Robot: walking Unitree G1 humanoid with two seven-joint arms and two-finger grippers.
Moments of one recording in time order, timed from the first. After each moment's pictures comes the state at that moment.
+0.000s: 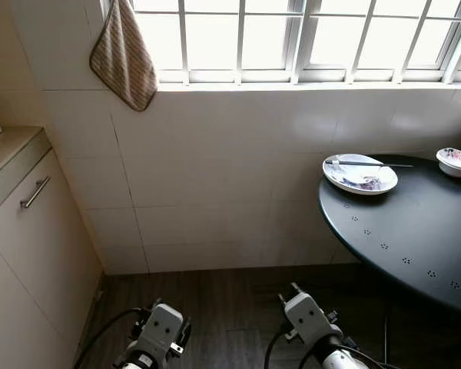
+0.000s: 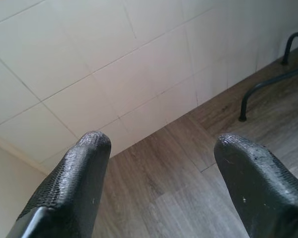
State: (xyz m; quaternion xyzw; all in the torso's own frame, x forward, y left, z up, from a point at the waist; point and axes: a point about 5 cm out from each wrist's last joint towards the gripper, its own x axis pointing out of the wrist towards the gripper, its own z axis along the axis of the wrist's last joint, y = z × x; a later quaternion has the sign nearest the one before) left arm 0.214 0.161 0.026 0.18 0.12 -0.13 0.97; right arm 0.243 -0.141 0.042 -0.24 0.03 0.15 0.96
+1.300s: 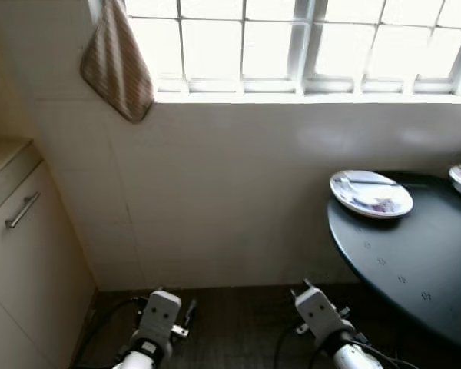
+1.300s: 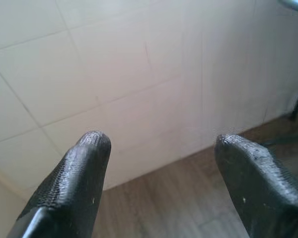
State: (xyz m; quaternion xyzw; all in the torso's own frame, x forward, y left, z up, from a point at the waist) left arm 0.223 0.150 0.040 0.12 0.09 -0.12 0.98; right arm 0.251 -0.155 0.052 -0.26 0.03 0.13 0.96
